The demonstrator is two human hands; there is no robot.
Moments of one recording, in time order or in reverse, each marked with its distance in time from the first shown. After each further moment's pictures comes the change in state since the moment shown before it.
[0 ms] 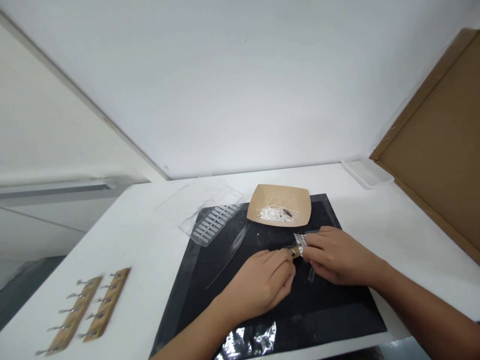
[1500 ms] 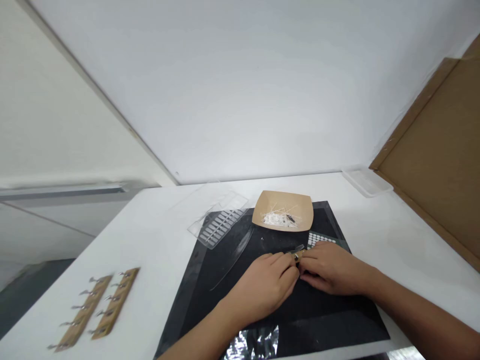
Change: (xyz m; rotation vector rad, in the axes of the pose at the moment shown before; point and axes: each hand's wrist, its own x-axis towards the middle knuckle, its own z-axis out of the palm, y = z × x) left_hand -0.006 0.002 0.003 0.109 -0.074 0.015; right_hand 0.007 -0.010 0.021 0.185 -0.061 0.026
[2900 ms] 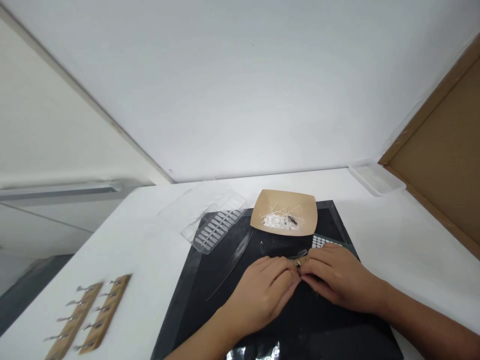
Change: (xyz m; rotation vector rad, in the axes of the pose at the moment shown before) left_hand 0.000 -0.008 0.005 -0.226 0.168 -0.110; right_hand 0.000 -0.005 0.001 0.021 0.256 0.032
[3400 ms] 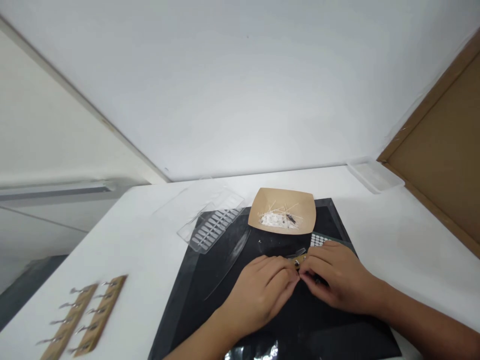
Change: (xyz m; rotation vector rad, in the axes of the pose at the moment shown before) left_hand 0.000 0.002 0.000 -0.019 0.038 -0.021; right_hand -0.001 -0.005 0.000 0.014 0.073 0.047
